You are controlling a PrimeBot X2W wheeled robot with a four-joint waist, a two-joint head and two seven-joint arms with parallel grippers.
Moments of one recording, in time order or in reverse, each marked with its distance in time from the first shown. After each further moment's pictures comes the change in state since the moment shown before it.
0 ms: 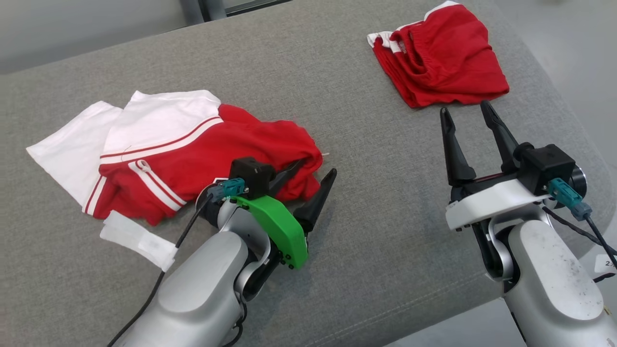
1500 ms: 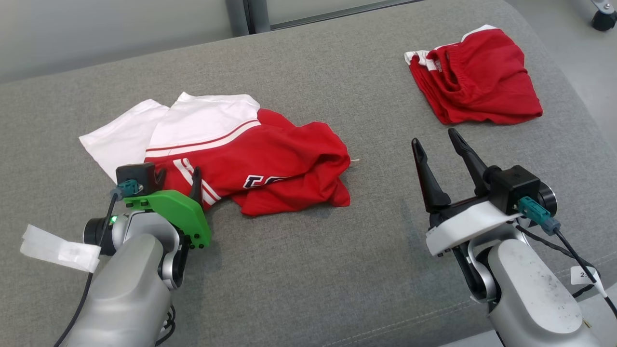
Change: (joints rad) left arm -0.039 0.063 0.231 0.377 0.018 0.196 -0.076; right arm 0.035 0.018 0.058 0.053 0.001 0.039 -0.001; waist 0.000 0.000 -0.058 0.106
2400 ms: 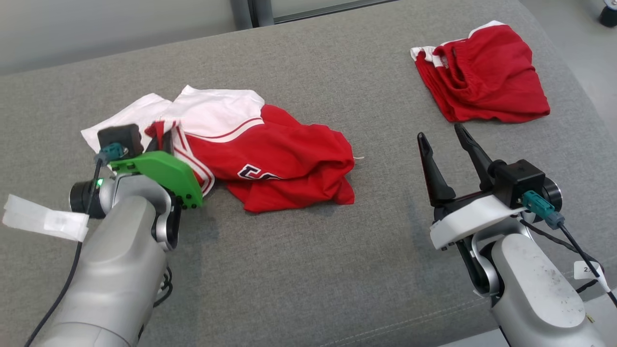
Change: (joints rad) left arm -0.133 -0.031 0.053 0.105 0.026 0.003 -0.052; right arm -0.019 -0.004 -0.012 0.019 0.000 -0.003 0.000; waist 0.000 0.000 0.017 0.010
